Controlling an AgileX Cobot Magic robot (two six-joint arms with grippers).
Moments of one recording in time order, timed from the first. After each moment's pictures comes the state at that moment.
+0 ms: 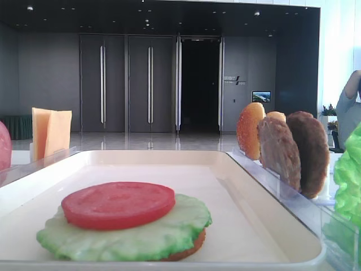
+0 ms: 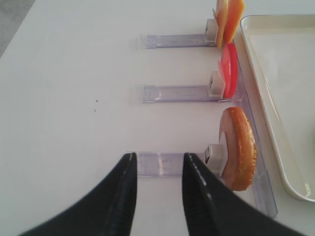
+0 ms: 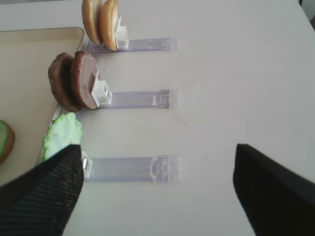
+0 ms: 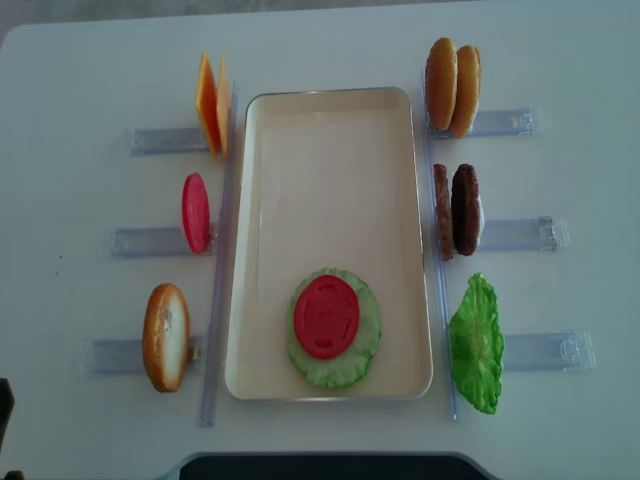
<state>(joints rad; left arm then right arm) 0.19 -0.02 -0.48 -0.08 1.12 0.15 -0.01 -0.01 -0.51 0.18 1.13 -0.08</state>
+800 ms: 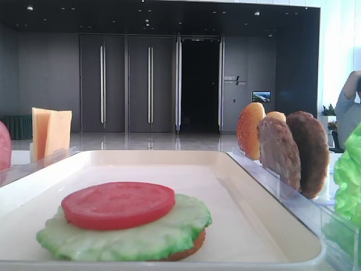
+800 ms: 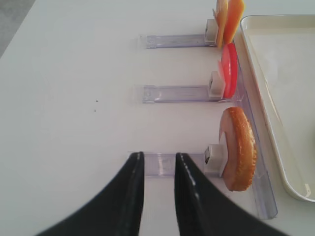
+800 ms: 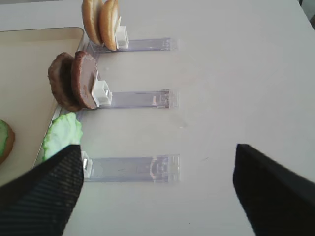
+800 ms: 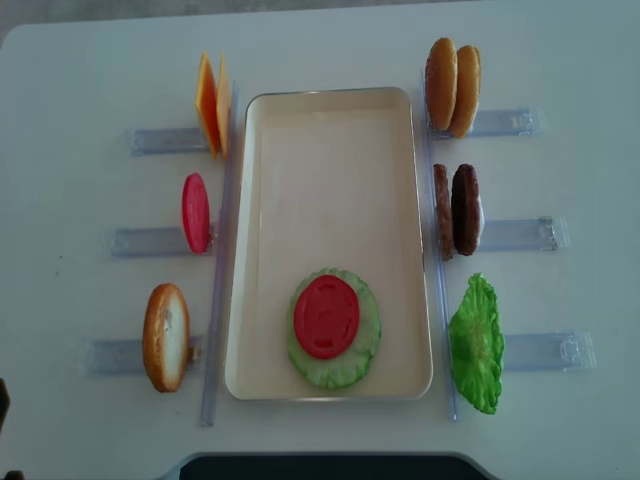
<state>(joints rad) 0.19 -0.02 -0.48 -0.08 1.12 0.15 -0.01 -0.01 -0.51 0.18 1.13 -0.08</state>
